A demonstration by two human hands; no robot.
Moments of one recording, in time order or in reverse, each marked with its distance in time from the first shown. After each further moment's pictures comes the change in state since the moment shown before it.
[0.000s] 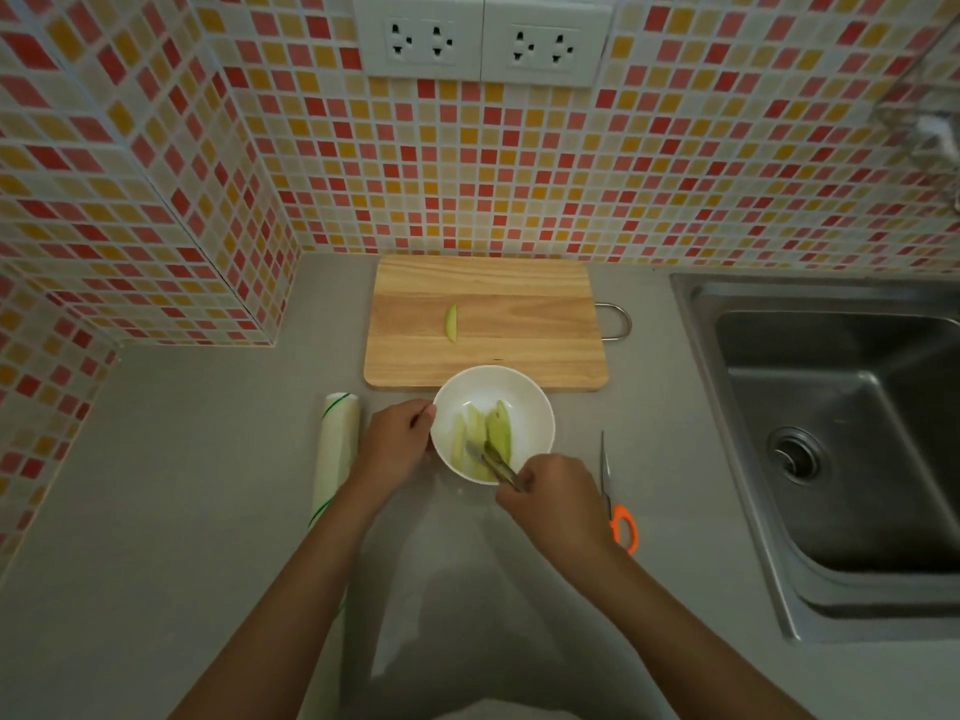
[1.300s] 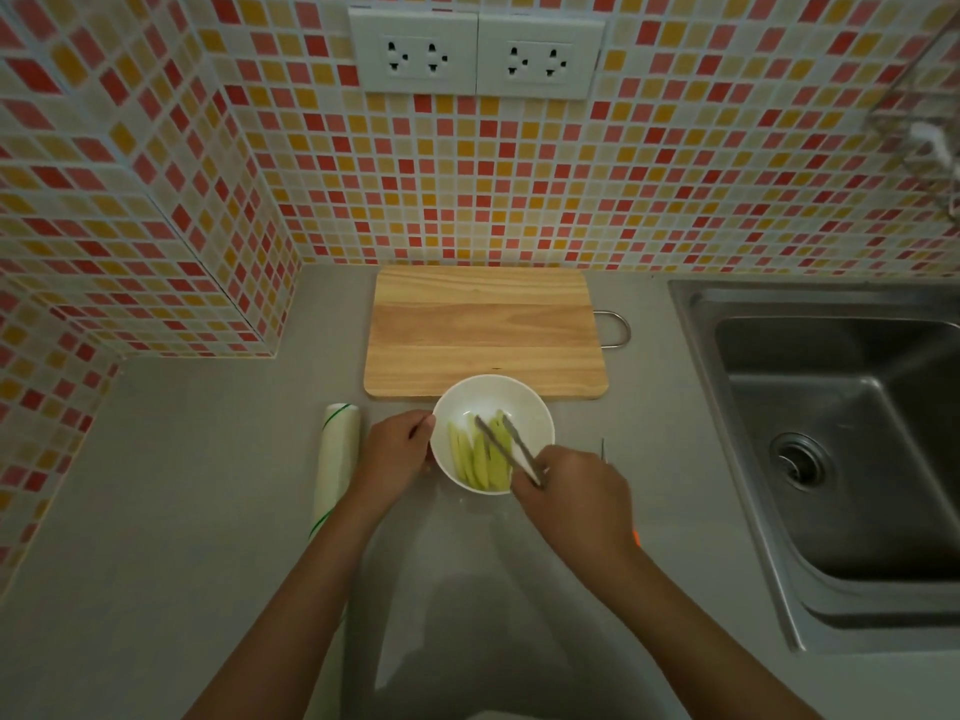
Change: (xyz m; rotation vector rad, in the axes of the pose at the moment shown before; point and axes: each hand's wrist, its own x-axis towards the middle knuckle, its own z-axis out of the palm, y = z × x) left_hand 0.002 -0.006 0.002 -0.041 0.006 -0.021; right_hand 0.002 0.005 -0.013 -0.255 0.150 -0.034
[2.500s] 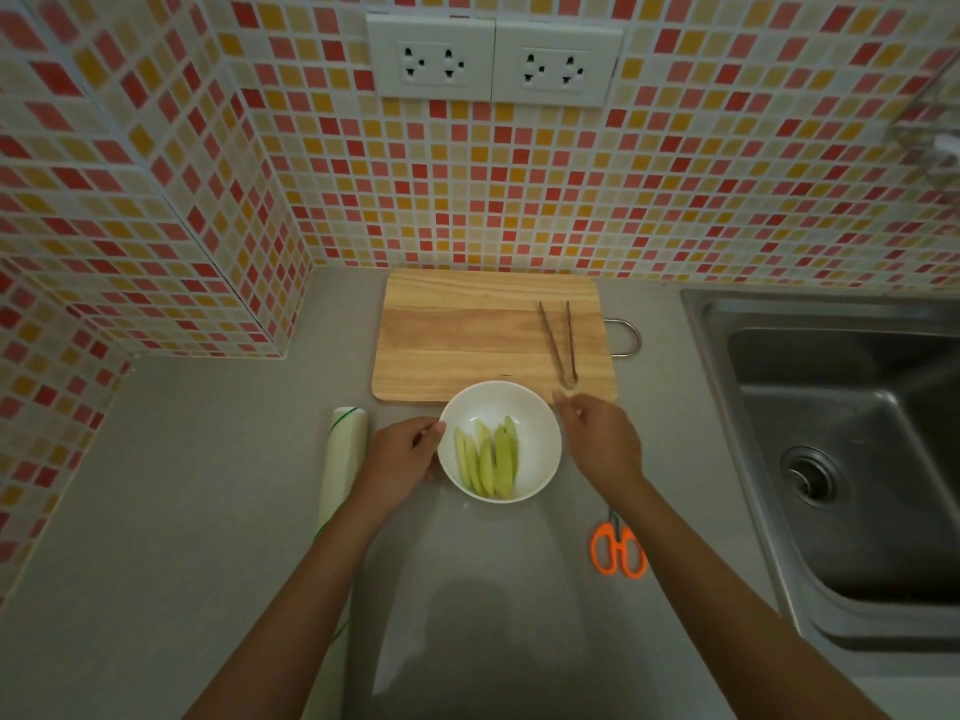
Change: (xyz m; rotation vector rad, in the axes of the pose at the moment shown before) left_hand -0.003 -0.003 -0.003 -0.020 -0.012 0.021; right_hand 0.093 0.042 0.031 0.332 0.084 0.131
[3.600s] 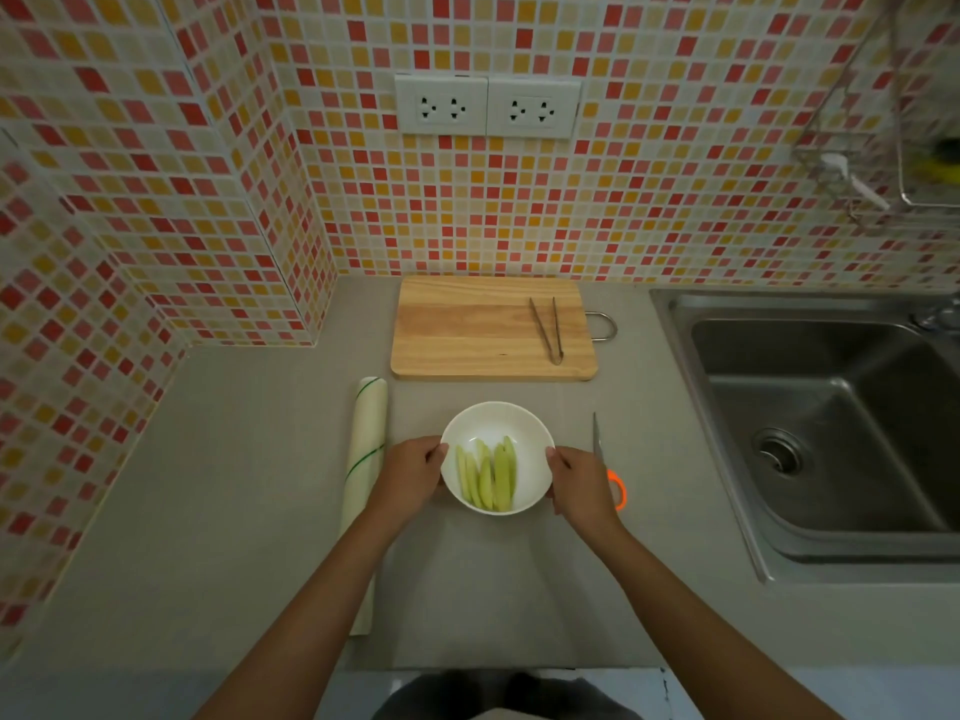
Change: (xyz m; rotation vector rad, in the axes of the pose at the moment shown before) left_hand -0.090 -0.009 0.005 0.107 0.027 0.064; right_hand -0.129 0.018 0.012 0.379 -0.083 0.028
